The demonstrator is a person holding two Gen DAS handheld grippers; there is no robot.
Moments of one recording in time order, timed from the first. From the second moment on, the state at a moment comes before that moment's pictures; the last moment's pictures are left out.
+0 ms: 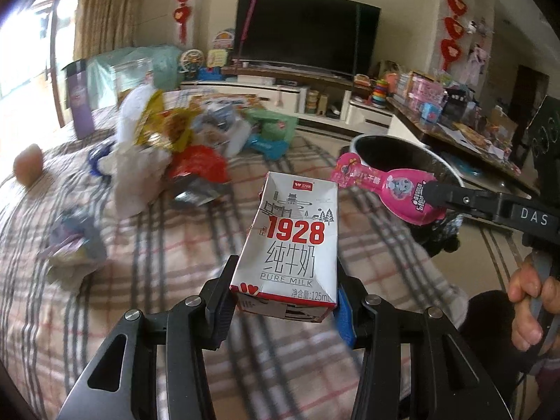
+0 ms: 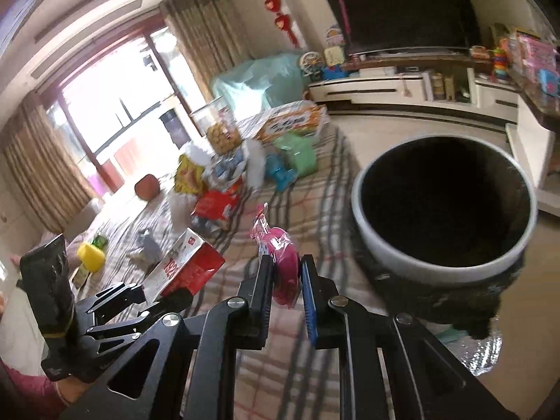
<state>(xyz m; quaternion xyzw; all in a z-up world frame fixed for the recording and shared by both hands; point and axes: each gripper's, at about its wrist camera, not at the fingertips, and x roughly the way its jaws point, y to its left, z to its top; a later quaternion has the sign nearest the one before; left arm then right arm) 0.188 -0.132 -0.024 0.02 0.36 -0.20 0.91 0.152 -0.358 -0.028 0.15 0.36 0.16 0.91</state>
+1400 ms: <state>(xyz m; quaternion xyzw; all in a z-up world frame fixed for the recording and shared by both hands) 0.301 -0.289 -0.020 0.09 0.37 -0.29 0.88 0.183 -0.479 -0.027 0.18 0.35 0.04 0.92</state>
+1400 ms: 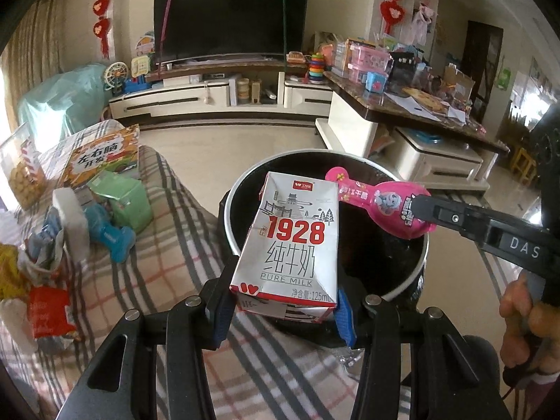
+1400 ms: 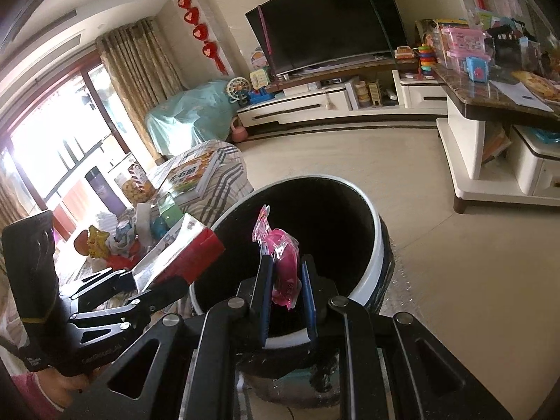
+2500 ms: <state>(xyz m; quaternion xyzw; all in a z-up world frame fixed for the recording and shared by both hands) 0.227 -0.186 -0.024 0.01 0.37 -0.22 0.90 0.172 -0.406 -0.020 0.18 0.34 0.07 0.92</state>
